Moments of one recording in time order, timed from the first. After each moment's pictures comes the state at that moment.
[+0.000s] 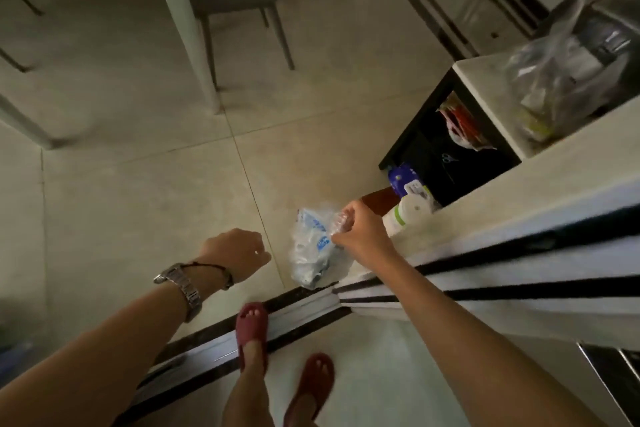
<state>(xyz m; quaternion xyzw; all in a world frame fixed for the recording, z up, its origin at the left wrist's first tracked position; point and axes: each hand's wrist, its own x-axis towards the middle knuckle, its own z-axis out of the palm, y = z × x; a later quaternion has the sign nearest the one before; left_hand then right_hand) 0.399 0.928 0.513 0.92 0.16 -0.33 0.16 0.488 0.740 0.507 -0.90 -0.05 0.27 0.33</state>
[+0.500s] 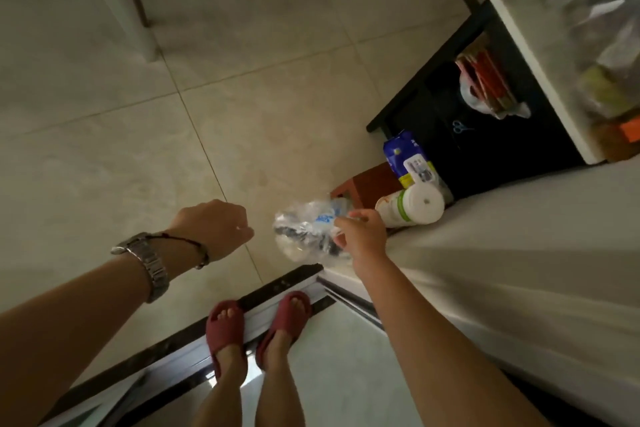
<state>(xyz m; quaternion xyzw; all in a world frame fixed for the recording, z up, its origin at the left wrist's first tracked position) 0.549 0.967 0.379 0.91 0.09 -0.39 0.15 0.592 0.758 0.345 -0.78 0.33 0.22 0.49</state>
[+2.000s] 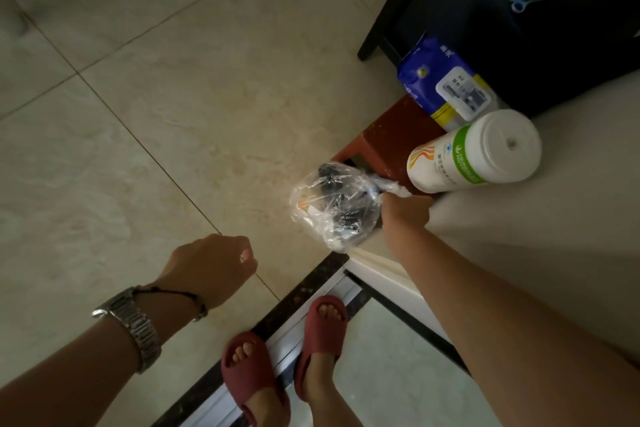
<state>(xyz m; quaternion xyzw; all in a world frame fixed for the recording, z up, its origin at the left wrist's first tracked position) 0.596 0.944 0.161 0.89 -0.02 -0.43 0.13 0.653 0.700 0.098 -0.71 0.56 0.08 0.41</state>
